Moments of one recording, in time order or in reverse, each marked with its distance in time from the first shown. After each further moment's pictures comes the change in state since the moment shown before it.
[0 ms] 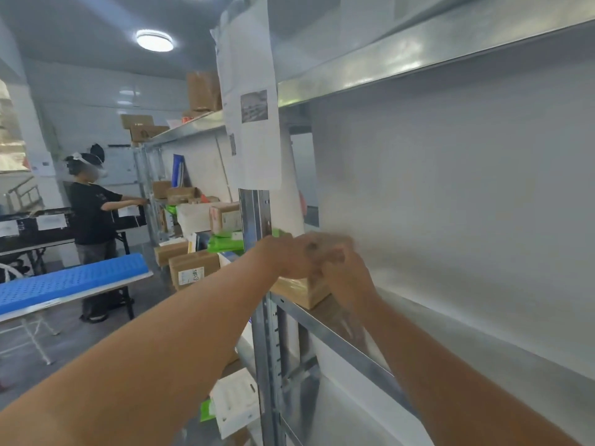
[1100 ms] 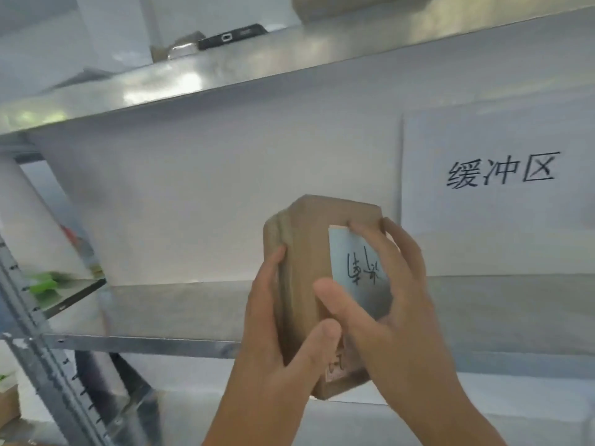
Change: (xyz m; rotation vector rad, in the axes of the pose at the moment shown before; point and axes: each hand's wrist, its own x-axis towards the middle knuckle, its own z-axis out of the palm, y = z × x) left_hand -0.288 0.290 0.038 -1.569 0.137 0.799; right_hand -0.390 -0.050 -0.245 -0.097 0.778 -0.260
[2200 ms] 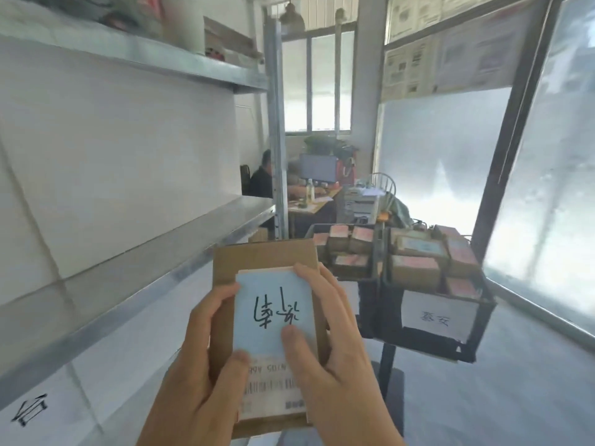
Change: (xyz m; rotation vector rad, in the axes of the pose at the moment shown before) left_hand -0.114 0.079 0.461 -0.121 -1.009 0.206; right_hand -0.222 -0.091 -0.435 -0.547 0.777 0.282
